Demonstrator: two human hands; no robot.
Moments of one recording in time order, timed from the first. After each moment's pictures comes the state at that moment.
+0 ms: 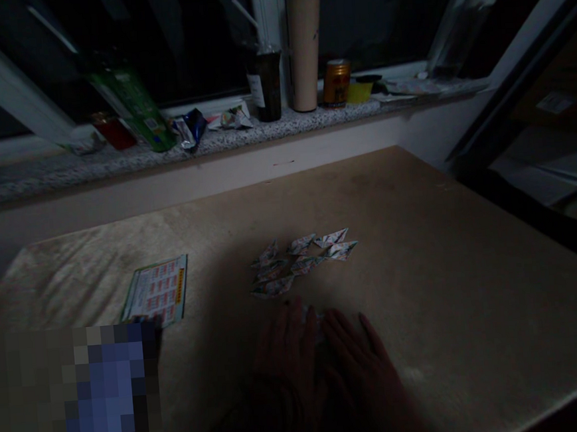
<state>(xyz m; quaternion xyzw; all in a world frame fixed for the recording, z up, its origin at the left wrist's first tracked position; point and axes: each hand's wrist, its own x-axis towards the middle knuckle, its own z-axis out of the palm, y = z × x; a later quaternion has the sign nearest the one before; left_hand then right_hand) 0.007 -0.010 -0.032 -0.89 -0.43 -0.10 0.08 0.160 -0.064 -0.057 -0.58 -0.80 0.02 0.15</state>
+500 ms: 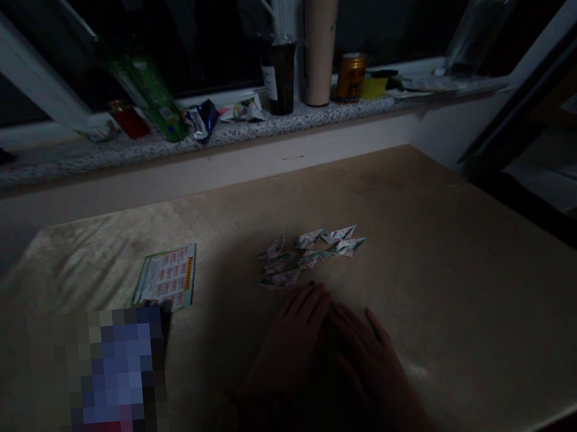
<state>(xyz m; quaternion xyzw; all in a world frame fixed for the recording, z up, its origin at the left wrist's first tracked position) 0.009 0.024 -0.039 -0.94 -0.34 -0.06 -0.05 0.165 -0.063 -0.050 -0.59 -0.77 0.09 0.23</state>
